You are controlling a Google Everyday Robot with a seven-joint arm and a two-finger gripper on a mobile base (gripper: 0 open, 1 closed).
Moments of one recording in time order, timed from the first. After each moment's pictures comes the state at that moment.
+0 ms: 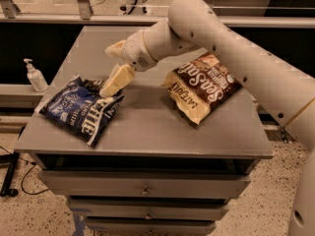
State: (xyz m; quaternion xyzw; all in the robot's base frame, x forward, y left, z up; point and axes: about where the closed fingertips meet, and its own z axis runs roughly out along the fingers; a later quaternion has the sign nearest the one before) arm 0.616 0.130 0.884 -0.65 0.58 0.30 0.40
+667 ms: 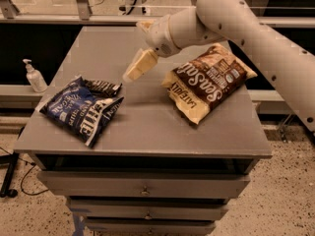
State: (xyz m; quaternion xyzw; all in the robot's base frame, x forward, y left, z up) arm 0.660 0.065 0.916 -0.61 0.60 0.22 0.46
